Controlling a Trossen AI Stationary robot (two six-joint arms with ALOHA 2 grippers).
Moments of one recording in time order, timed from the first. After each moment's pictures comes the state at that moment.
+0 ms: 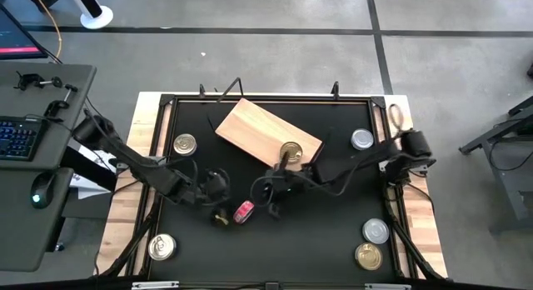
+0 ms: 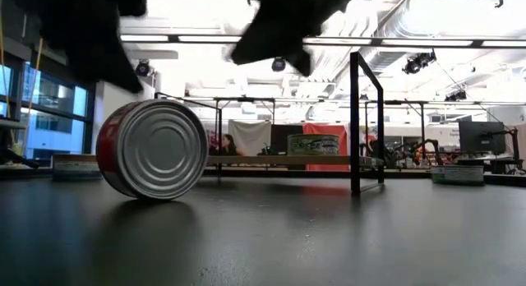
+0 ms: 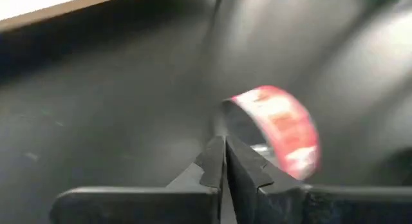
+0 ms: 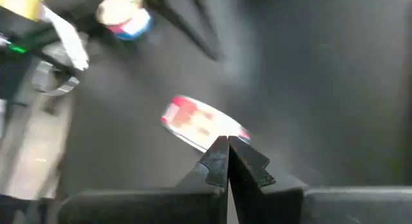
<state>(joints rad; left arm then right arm) -0.56 1.31 0.75 -0.36 -0.48 -0.90 0.22 1.78 1.29 -0.21 0.09 0.45</state>
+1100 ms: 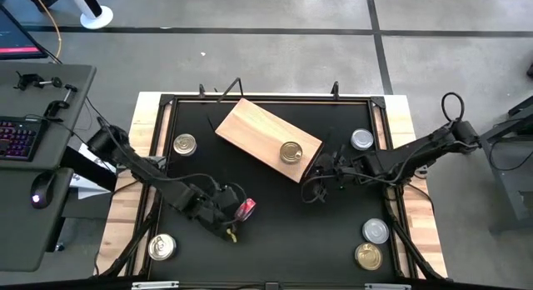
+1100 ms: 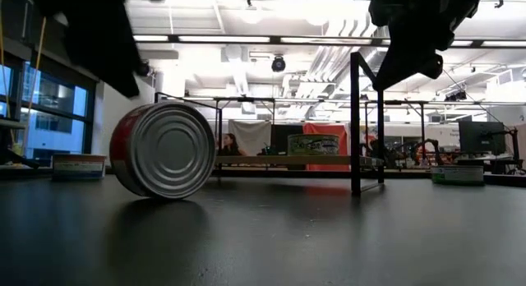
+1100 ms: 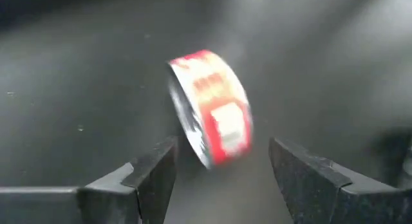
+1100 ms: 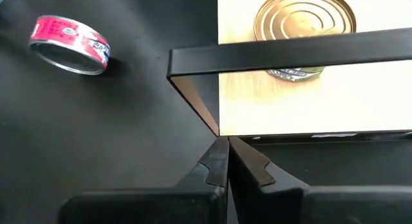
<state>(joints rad) -0.56 1.58 1.07 -0.61 -0.40 -1.00 0.30 1.26 0.86 -0.56 0.37 0.78</state>
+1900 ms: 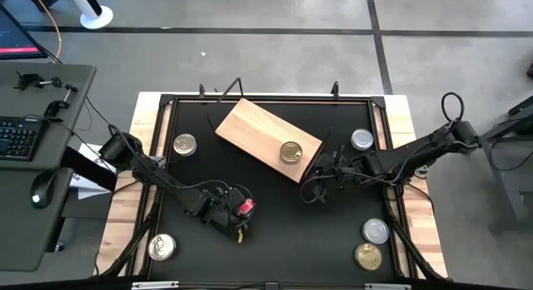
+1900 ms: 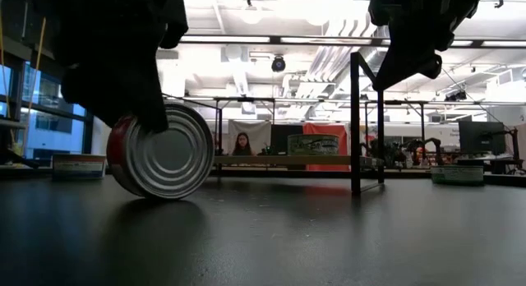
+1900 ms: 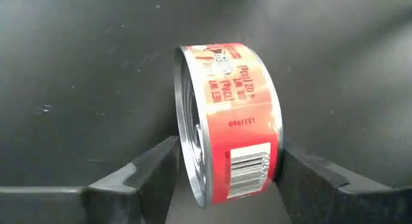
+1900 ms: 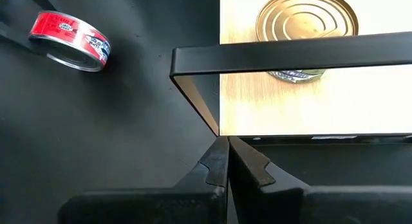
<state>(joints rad) -0.54 1.72 1.07 -0.53 -0.39 -1.18 0.30 1.26 0.86 -0.56 0.37 0.76</state>
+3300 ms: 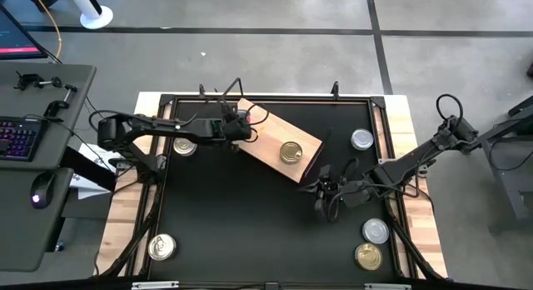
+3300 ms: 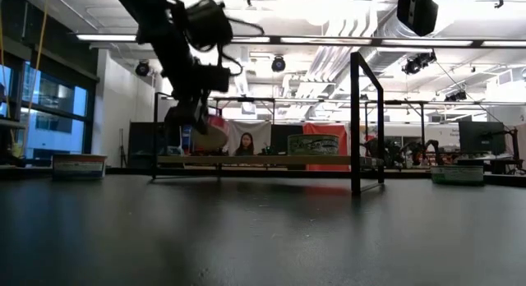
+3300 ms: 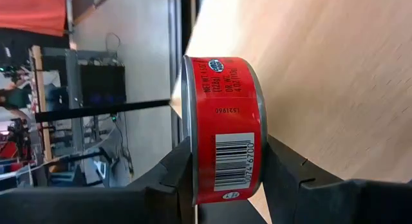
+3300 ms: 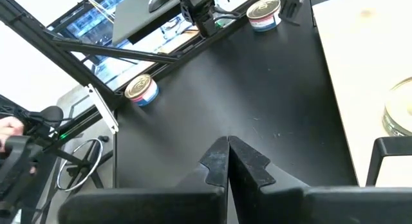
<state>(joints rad) 0.24 1.60 0.98 -0.41 -0.73 0.56 0.51 1.25 0.86 -0.11 0.55 0.81</state>
